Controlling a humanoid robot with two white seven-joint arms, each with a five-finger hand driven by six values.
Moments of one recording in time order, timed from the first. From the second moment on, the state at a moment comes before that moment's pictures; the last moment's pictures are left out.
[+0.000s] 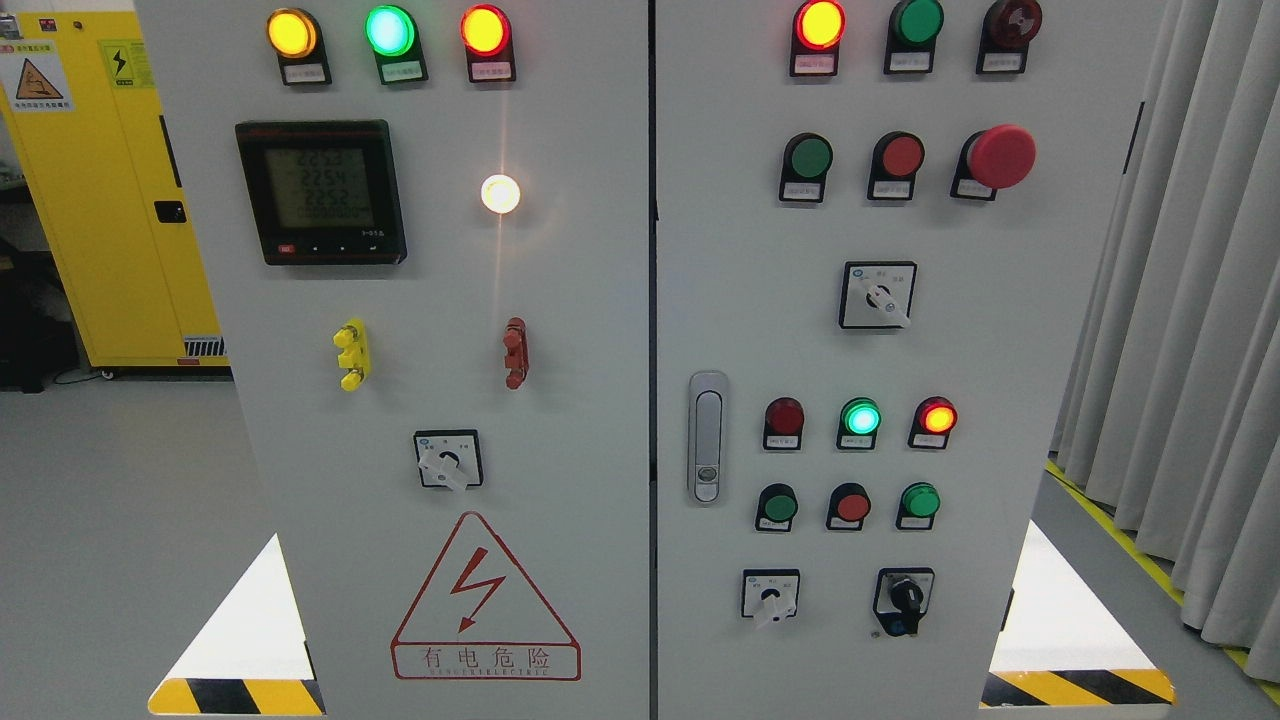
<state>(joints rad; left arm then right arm) 0.00 0.04 -0.15 0.00 0.09 -0.11 -0.01 0.09 -0.13 -0.09 -0.15 0.10 0.08 0.16</state>
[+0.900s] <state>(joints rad) 0.00 0.02 -0.15 0.00 0.09 -0.11 -0.01 0.17 -0.12 -0.08 -0.31 0.10 -0.10 0.16</state>
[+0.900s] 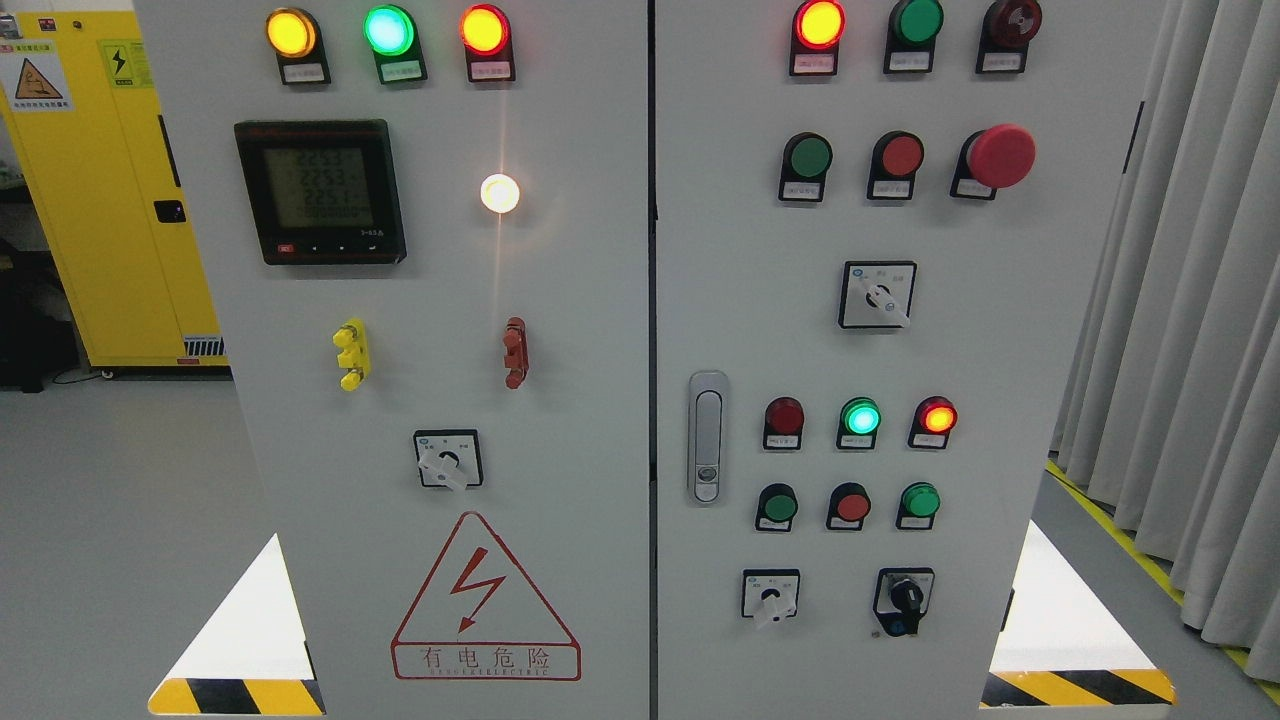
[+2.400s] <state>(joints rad) 0.00 -0.04 -0.15 0.00 0.09 -0.11 -0.01 0.35 -0.13 -0.04 -1.13 0.32 -0.74 0.16</state>
